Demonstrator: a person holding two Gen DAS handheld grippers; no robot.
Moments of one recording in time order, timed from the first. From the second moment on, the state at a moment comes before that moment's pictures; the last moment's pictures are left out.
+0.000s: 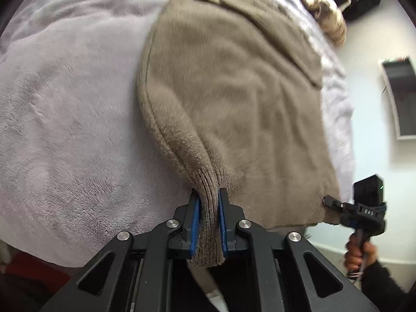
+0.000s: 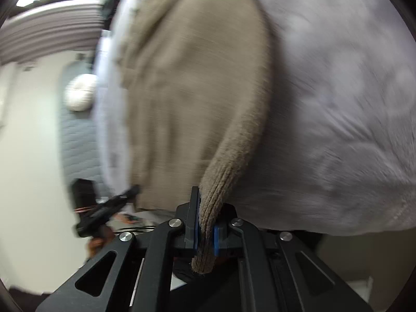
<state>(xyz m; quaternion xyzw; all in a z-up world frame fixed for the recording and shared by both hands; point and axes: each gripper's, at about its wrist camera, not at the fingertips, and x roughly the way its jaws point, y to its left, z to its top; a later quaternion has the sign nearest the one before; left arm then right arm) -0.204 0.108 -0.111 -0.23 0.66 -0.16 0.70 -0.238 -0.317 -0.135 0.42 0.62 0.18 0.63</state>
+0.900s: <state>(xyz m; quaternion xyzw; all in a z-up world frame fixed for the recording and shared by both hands) 0.016 0.120 -0.073 -0.11 0.61 0.01 0.79 0.037 -0.375 -0.143 0.44 0.63 0.13 0.63</state>
